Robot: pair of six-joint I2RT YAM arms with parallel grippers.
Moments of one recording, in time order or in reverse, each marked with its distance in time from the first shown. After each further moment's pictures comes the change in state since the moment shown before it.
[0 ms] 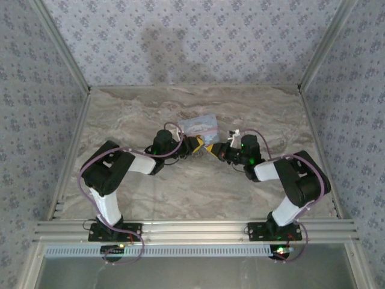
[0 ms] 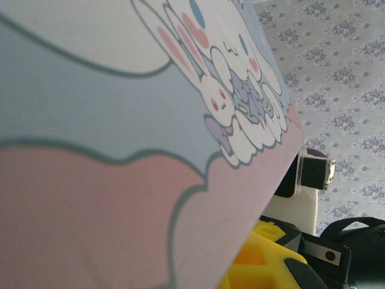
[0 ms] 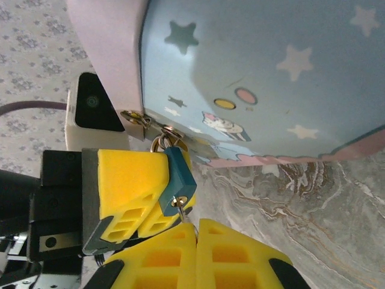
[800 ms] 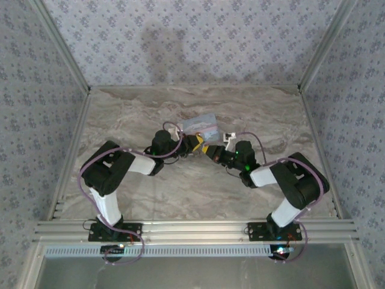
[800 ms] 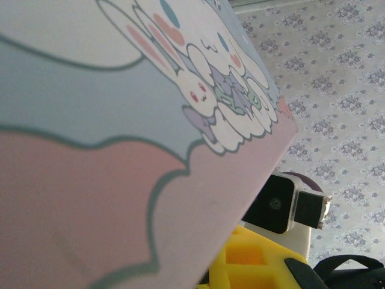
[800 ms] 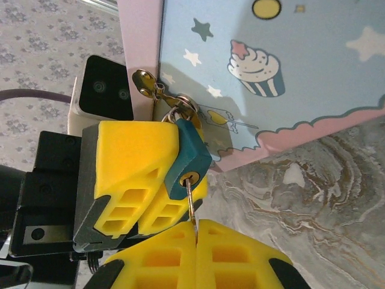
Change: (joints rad) left arm 0.002 0.002 -0.013 0.084 -0.012 -0.033; right arm 0.115 0.005 -0.050 0.159 0.173 0.025
